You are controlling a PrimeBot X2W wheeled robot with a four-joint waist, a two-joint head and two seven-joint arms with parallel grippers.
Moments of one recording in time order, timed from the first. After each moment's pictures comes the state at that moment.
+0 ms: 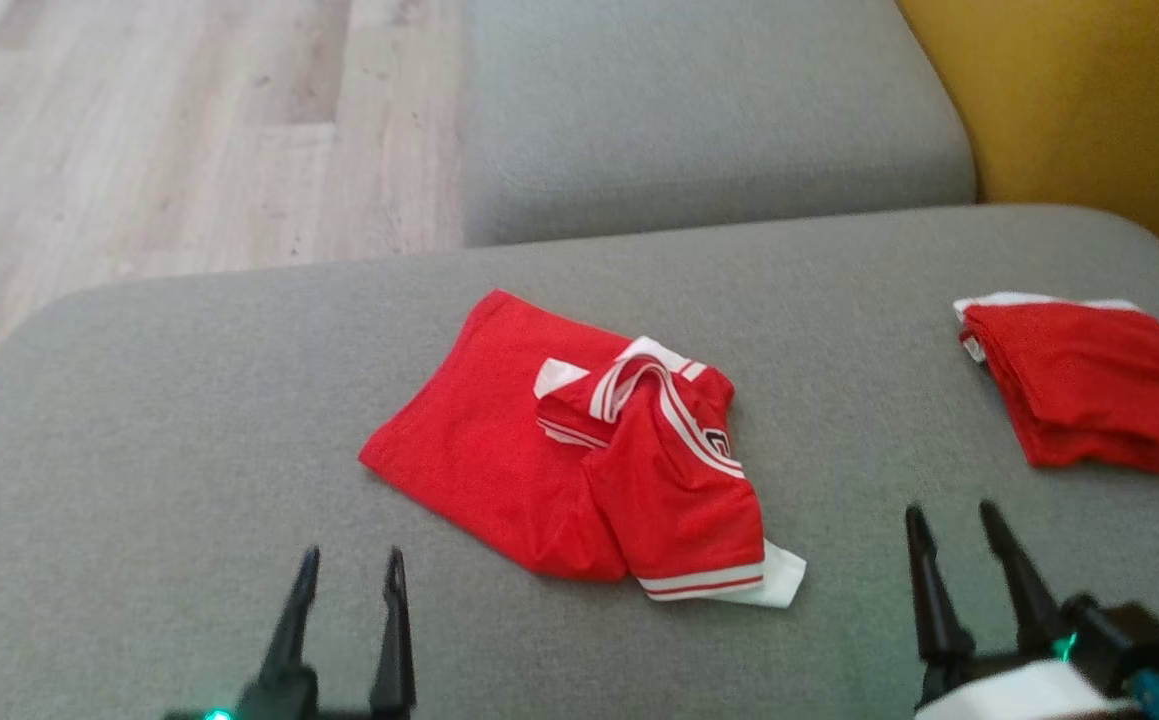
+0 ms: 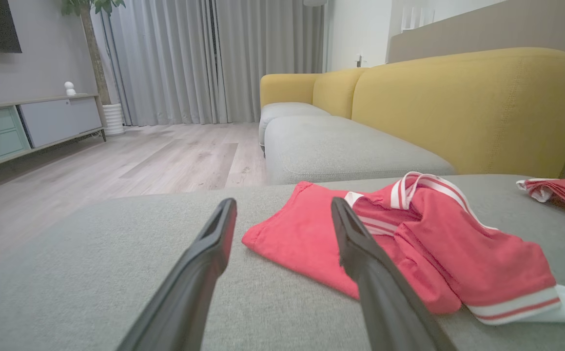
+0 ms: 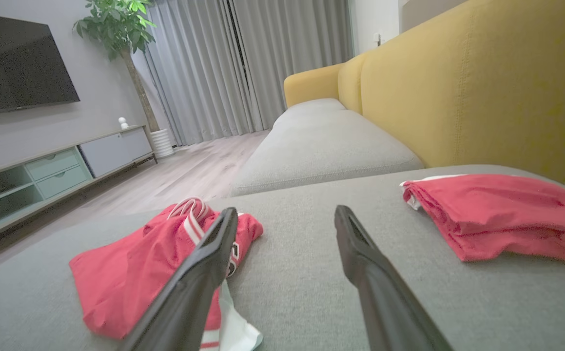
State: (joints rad) left arm 0.08 0.19 -0.43 0.15 -0.31 0.26 -0.25; right arm 0.14 -0.09 0.09 0.18 0.27 0.13 -0.25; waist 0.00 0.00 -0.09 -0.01
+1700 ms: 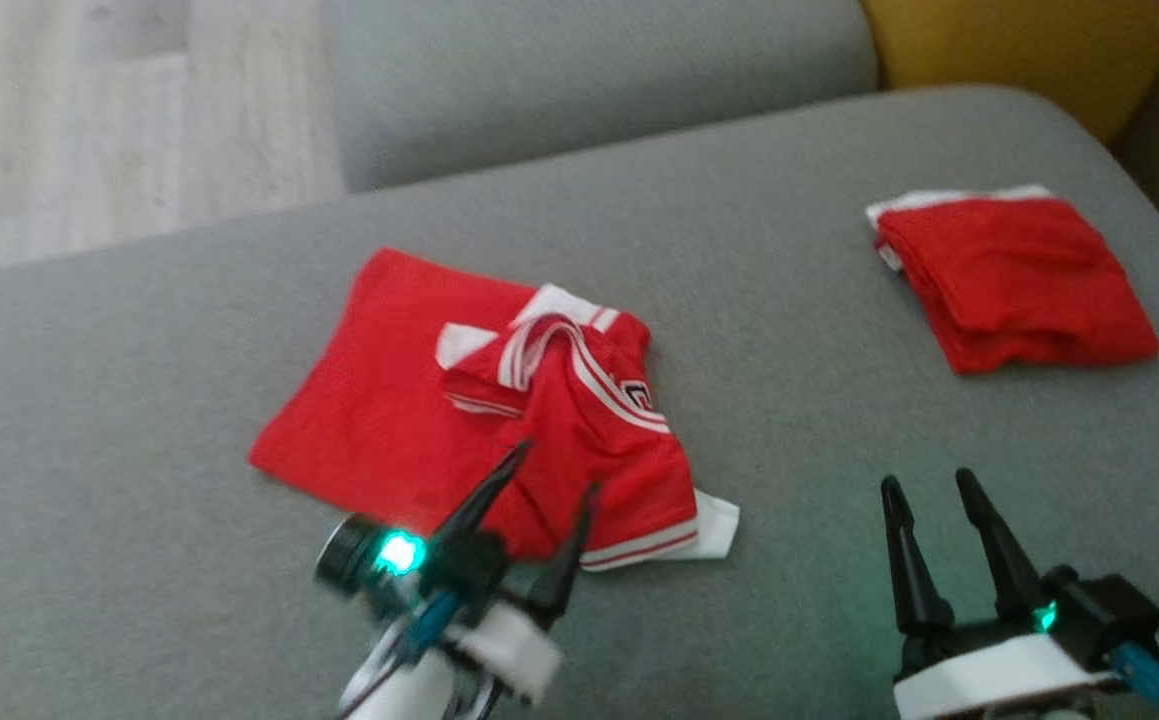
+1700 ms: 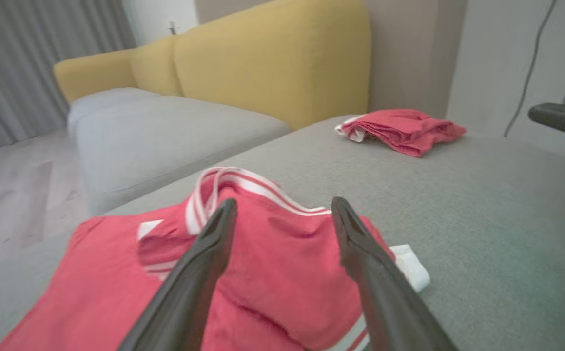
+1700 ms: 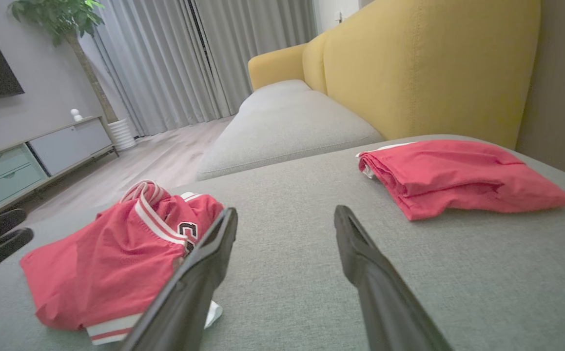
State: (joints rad) left arm -0.17 0.06 -0.53 0.39 -0.07 -0.02 -0.19; right arm 0.13 -0.08 0.12 0.16 0.25 0.13 -0.25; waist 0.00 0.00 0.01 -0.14
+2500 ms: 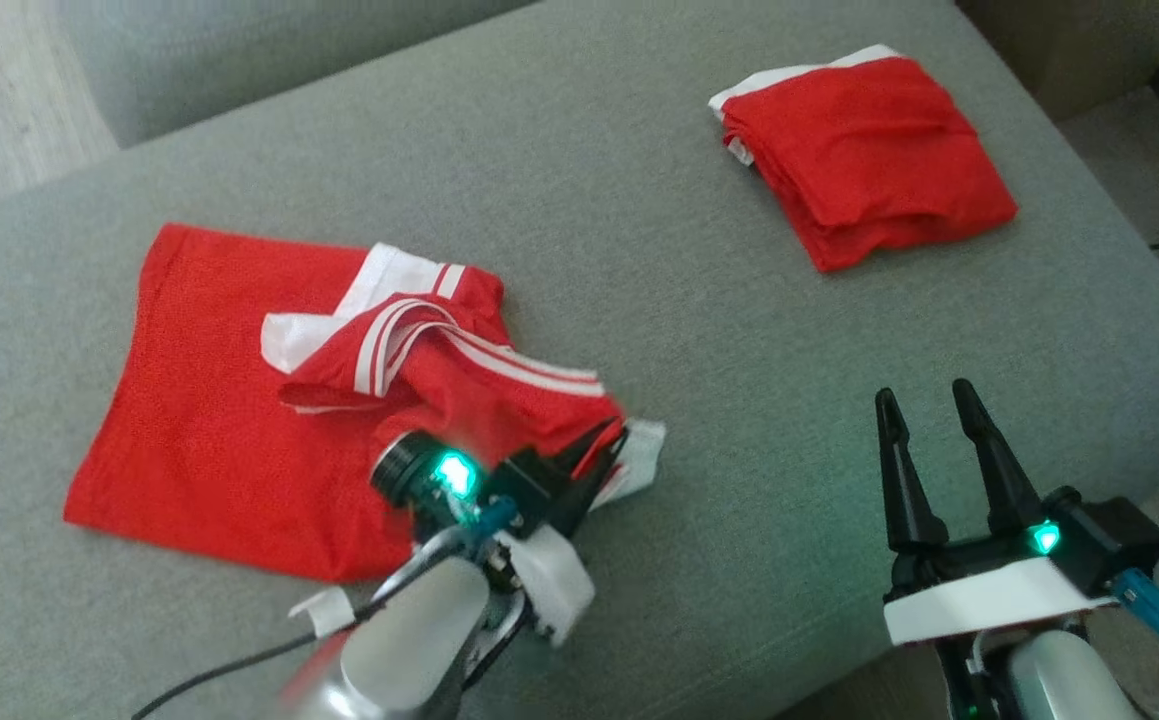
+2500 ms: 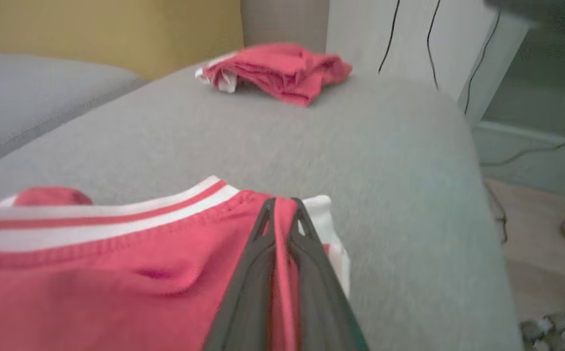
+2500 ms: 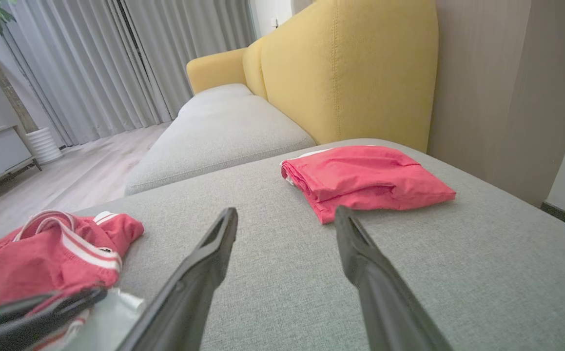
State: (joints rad) left arm -0.51 0.05 -0.81 0.71 -0.21 -0.10 -0.14; right arm -0.01 -0.08 0.13 0.15 0.25 0.13 -0.25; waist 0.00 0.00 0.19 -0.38
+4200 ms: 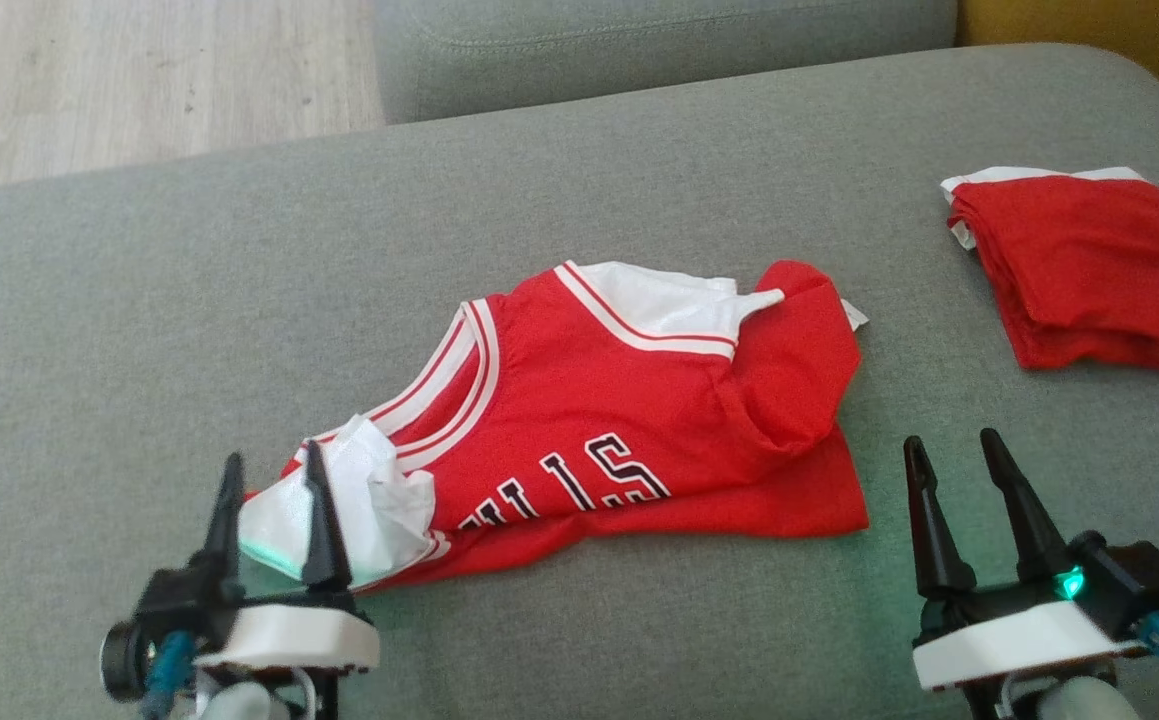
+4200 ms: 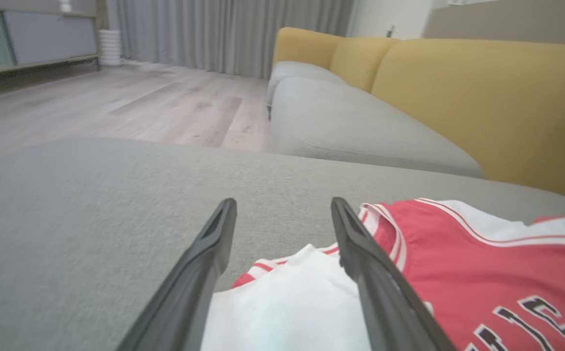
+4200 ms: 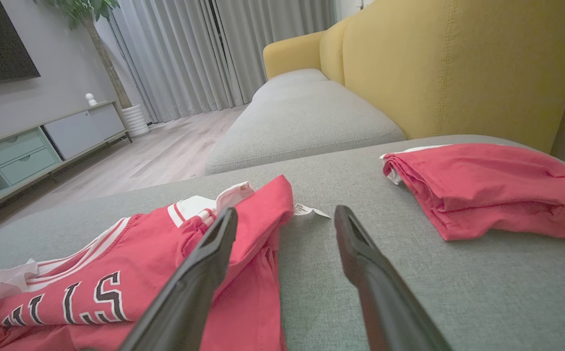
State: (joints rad) left arm -0.06 0.05 -0.13 0.31 -0.32 0.06 -0.26; right arm 0.07 -0.11 0.11 0.15 0.27 0.13 -0.25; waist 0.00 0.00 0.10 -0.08
